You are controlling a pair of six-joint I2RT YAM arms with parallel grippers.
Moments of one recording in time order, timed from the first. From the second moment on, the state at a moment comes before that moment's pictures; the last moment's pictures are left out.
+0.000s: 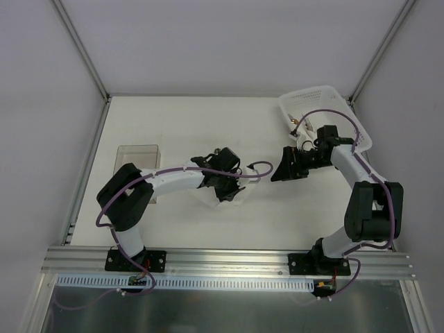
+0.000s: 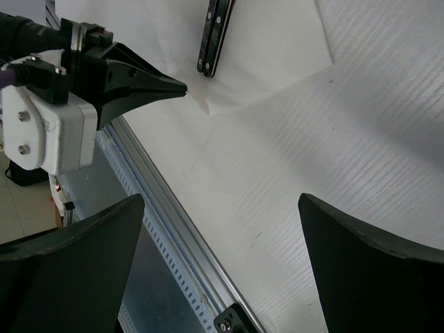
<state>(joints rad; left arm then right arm) -0.87 1.76 1.13 -0.44 0.34 0.35 0.02 1.54 1.07 -0.88 -0.93 -0.26</state>
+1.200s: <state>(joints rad) -0.77 1.84 1.26 -0.43 0.28 0.46 0.28 1.84 1.11 -0.75 -1.13 -0.08</state>
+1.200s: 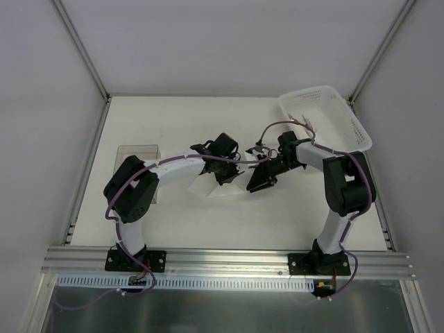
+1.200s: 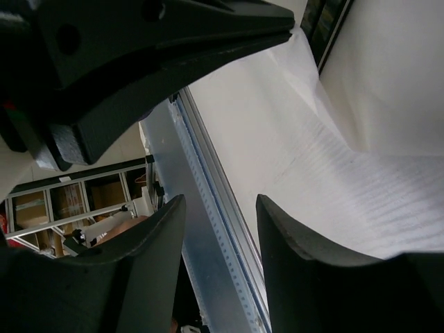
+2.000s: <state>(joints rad) -0.76 1.87 1.27 -0.41 0.27 0.47 0.36 1.99 1.03 -0.24 -1.07 0.43</state>
